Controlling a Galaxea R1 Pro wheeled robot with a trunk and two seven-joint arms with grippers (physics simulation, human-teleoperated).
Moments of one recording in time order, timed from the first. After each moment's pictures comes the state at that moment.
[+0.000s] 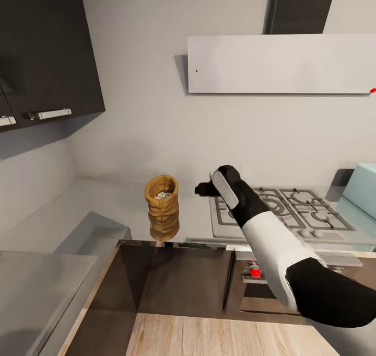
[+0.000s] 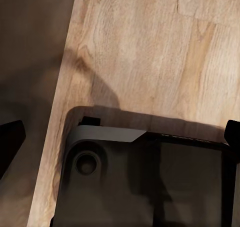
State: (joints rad) left arm -0.13 -0.06 0.16 -0.14 0.00 -0.23 0.01; right arm -1.18 0.17 0.29 -0.77 -0.59 0.97 -0.47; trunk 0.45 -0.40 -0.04
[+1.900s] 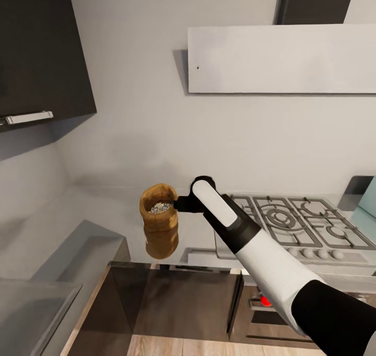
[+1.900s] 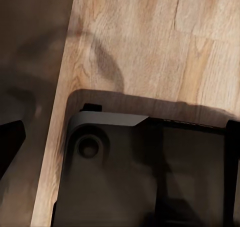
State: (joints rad) left arm -0.10 -0.06 0.16 -0.14 0.00 -0.23 0.00; right arm -1.07 0.17 0.65 -1.09 -1.41 0.87 -1.18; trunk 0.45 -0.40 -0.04
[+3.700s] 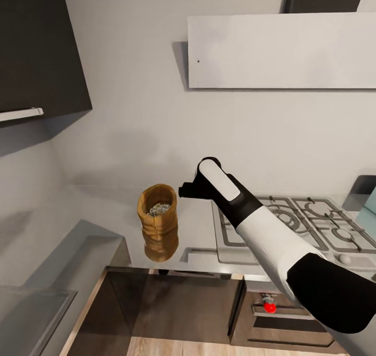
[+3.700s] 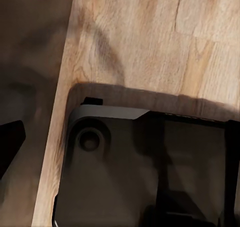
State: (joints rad) left arm -0.10 -0.06 0.16 -0.14 0.00 -0.23 0.00; right arm -1.22 0.17 0.59 -0.92 -1.45 0.93 -1.13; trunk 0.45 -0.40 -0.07
